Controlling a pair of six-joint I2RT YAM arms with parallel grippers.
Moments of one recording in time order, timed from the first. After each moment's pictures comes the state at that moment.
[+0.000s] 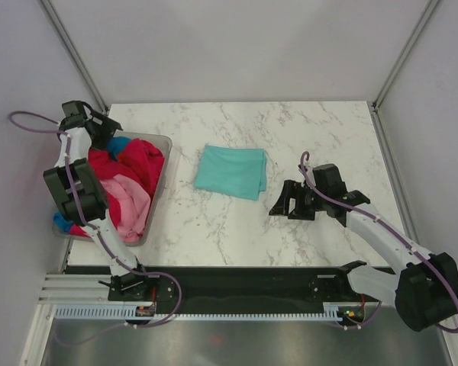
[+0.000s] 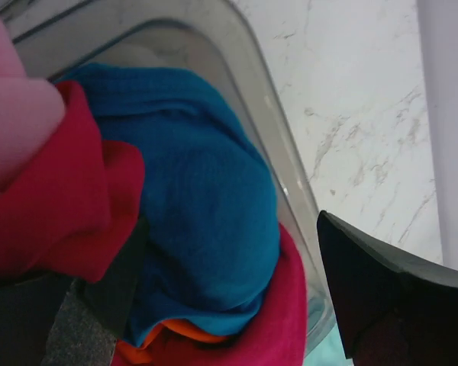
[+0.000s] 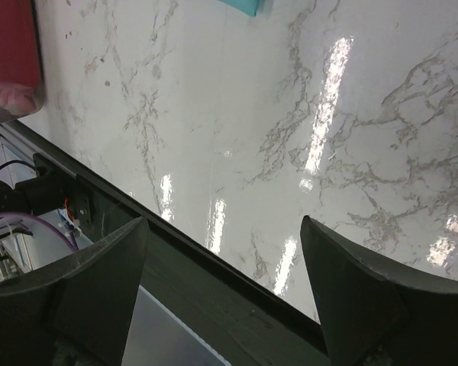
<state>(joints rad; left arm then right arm) 0.38 2.02 1.70 -0.54 0.17 -0.75 0.34 1.12 0.68 -0.44 -0.49 0.54</state>
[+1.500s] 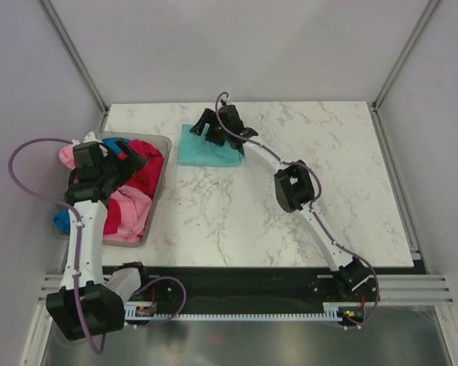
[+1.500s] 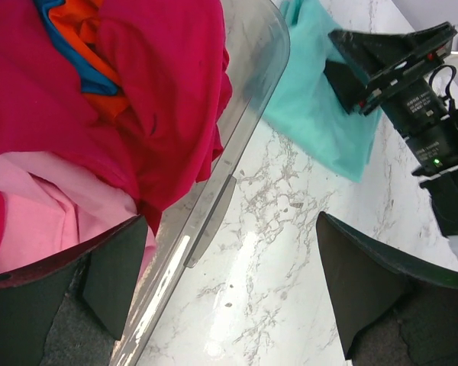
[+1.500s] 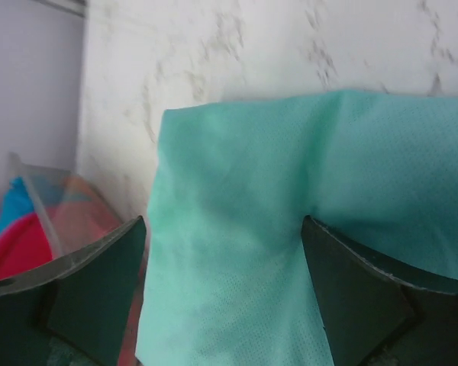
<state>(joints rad) 0.21 1.03 0.97 -0.57 0.19 -0.52 0.59 2.85 2.60 -0.24 -0.17 0.84</state>
